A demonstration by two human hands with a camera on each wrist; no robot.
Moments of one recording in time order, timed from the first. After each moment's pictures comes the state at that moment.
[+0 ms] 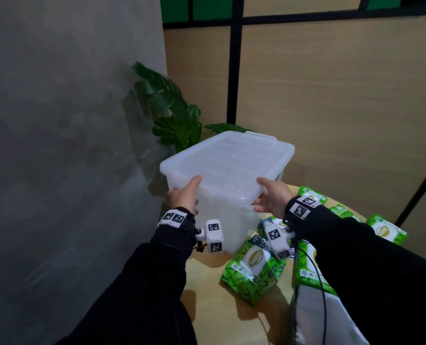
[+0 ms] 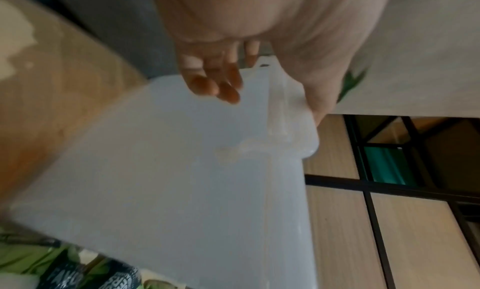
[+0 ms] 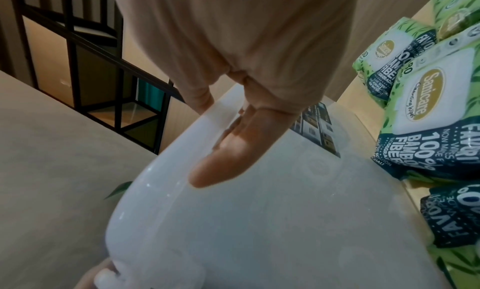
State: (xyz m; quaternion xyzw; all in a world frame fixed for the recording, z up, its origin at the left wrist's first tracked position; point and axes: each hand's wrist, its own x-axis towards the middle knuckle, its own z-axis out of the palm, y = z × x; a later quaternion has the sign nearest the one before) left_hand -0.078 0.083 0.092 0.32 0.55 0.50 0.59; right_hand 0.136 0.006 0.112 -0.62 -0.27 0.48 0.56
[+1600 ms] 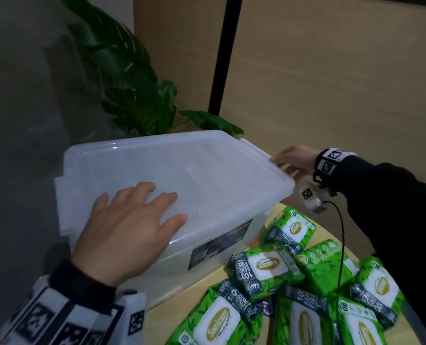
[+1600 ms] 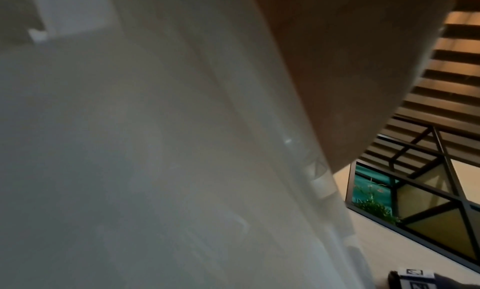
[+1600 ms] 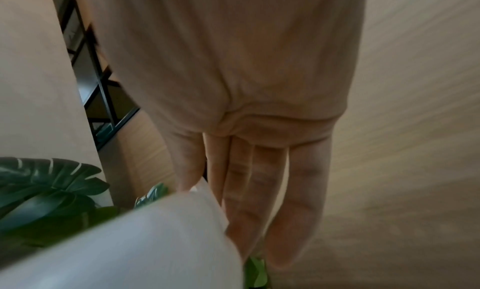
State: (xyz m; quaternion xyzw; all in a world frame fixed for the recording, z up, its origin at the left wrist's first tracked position) left_hand -0.065 0.092 0.125 0.84 0.54 0.06 0.05; right_hand 0.365 0.183 0.169 -0.80 -0.47 0.30 0.22
